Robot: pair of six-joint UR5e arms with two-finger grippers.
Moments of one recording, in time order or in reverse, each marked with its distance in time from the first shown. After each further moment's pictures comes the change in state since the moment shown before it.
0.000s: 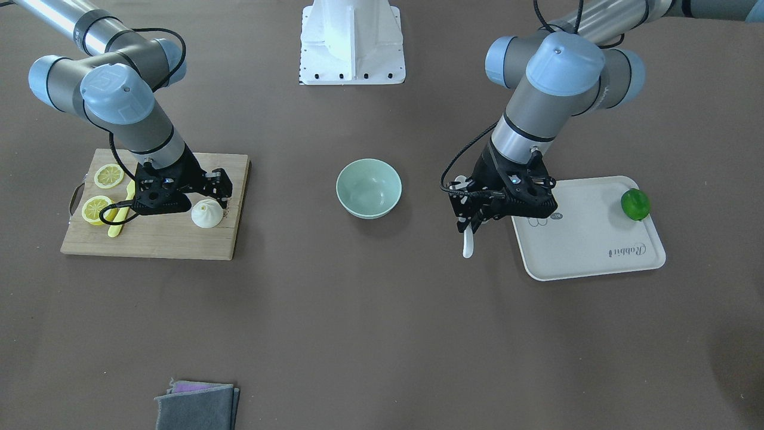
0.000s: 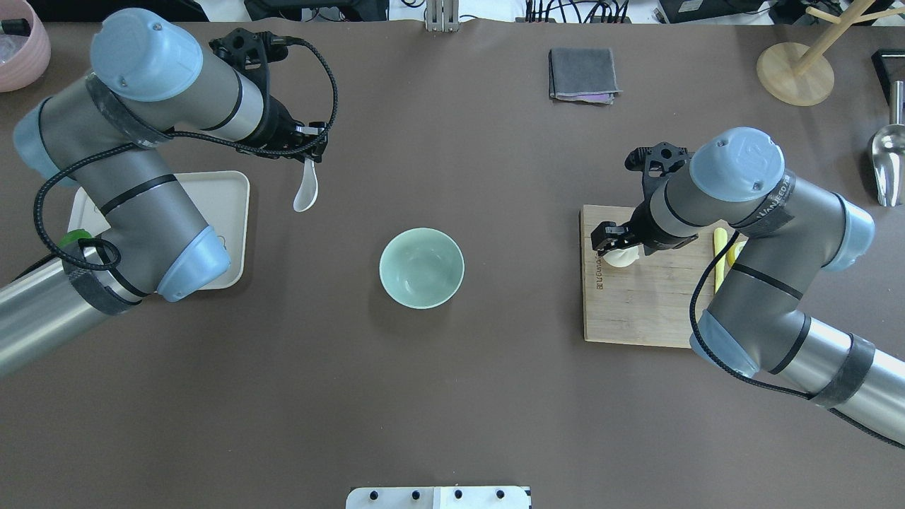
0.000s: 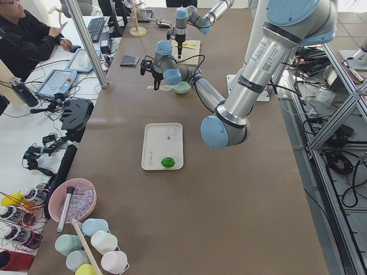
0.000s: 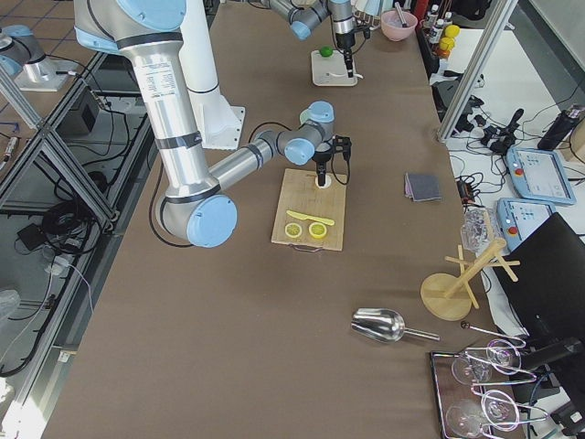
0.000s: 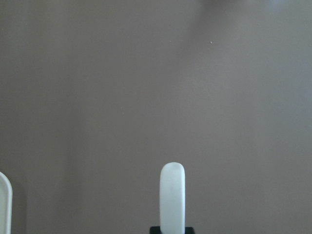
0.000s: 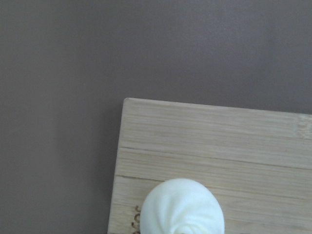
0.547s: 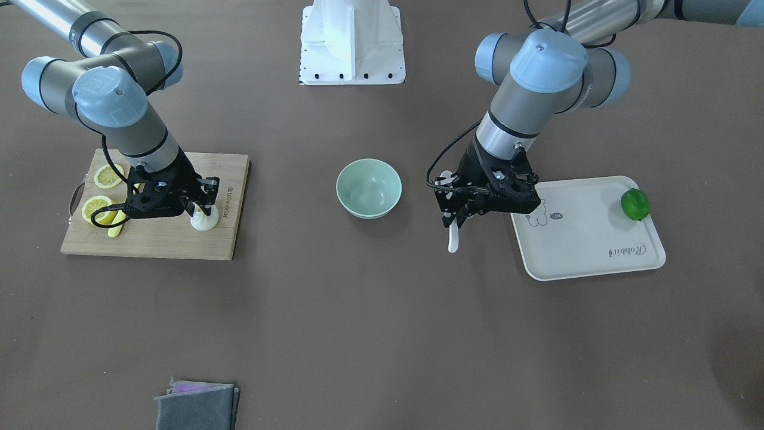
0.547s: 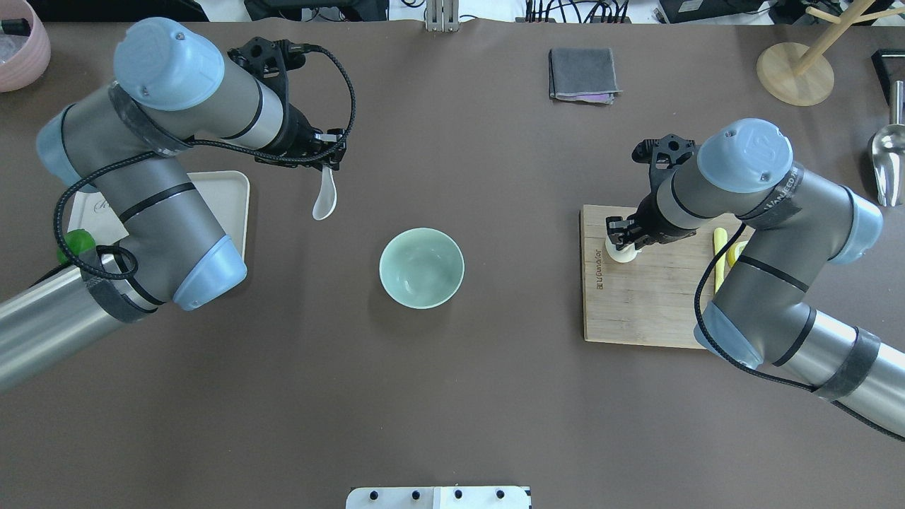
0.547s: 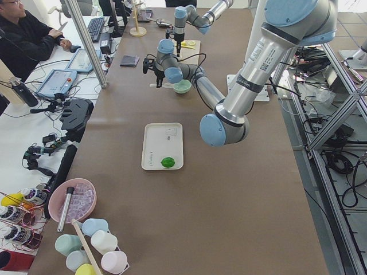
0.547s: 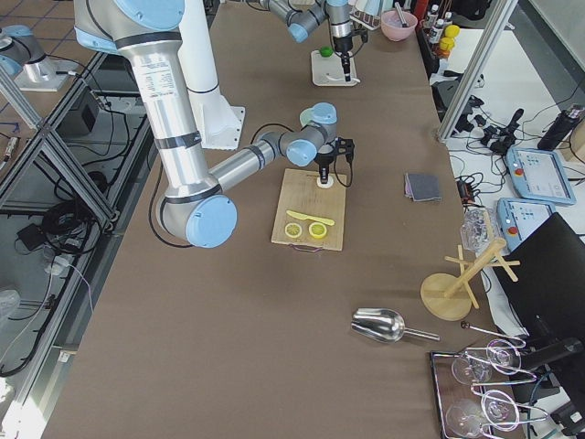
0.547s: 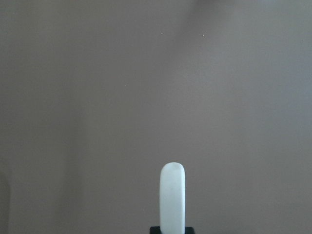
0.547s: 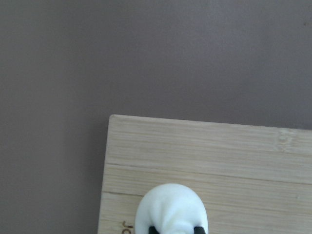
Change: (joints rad) left arm 0.035 -0.031 0.005 0.000 0.004 -0.063; right arm 0.031 0.003 0.002 -0.002 0.019 -0.002
